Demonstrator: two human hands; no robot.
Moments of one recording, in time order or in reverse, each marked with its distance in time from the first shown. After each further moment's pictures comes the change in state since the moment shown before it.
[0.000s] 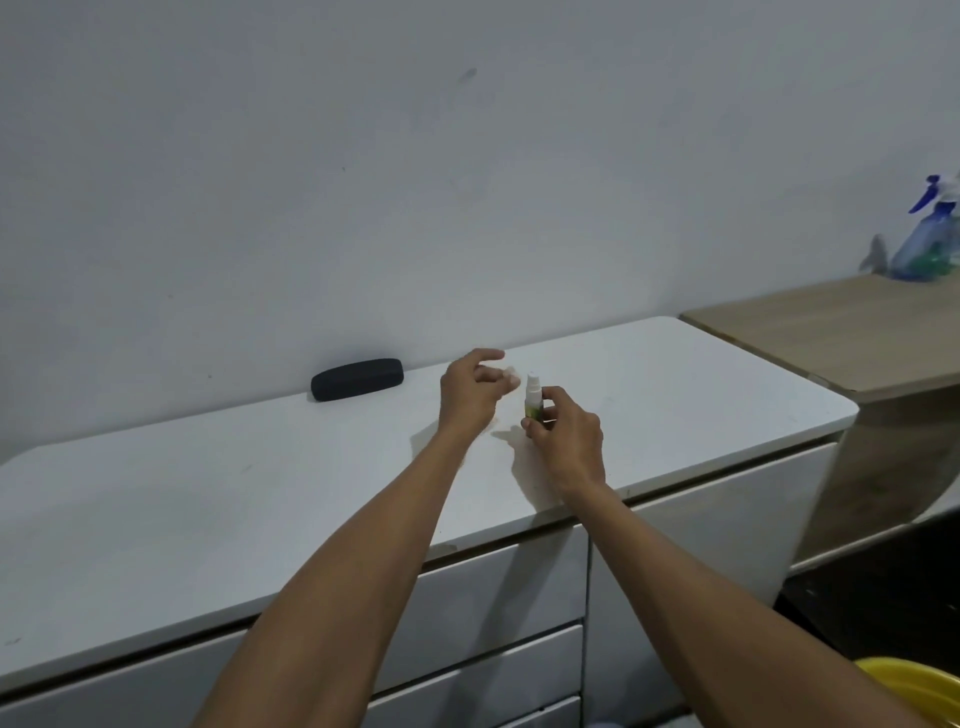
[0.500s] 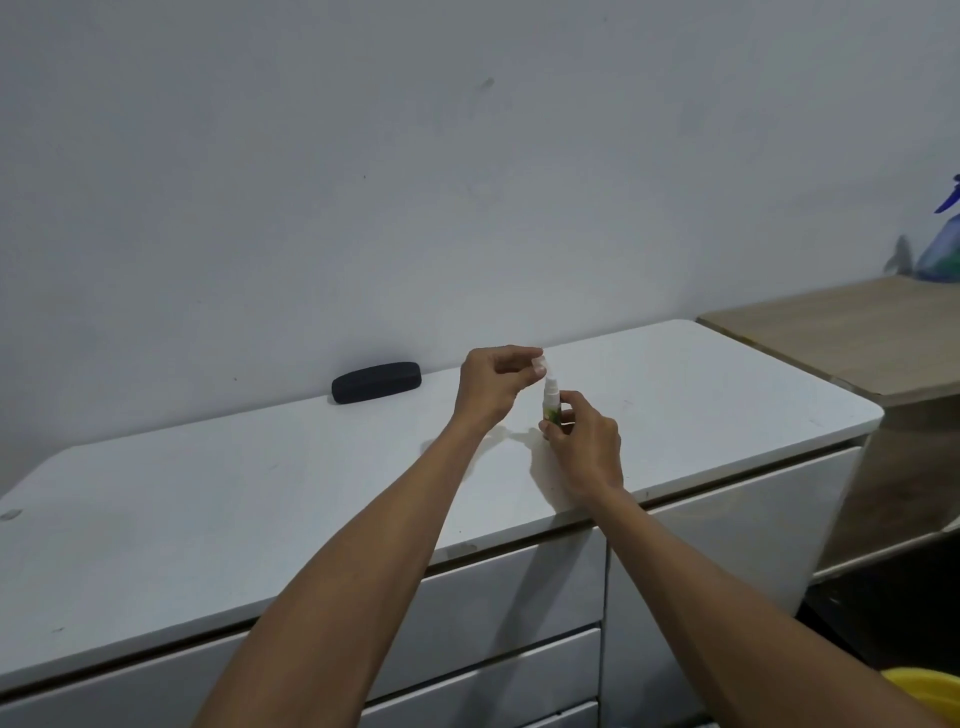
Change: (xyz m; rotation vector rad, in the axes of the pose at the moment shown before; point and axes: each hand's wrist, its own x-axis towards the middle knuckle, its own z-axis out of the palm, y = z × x) left_hand 0.000 0.020 -0.008 -0.044 -0.106 0.072; right_hand -0.002 0.002 0.005 -0.015 0.024 -0.013
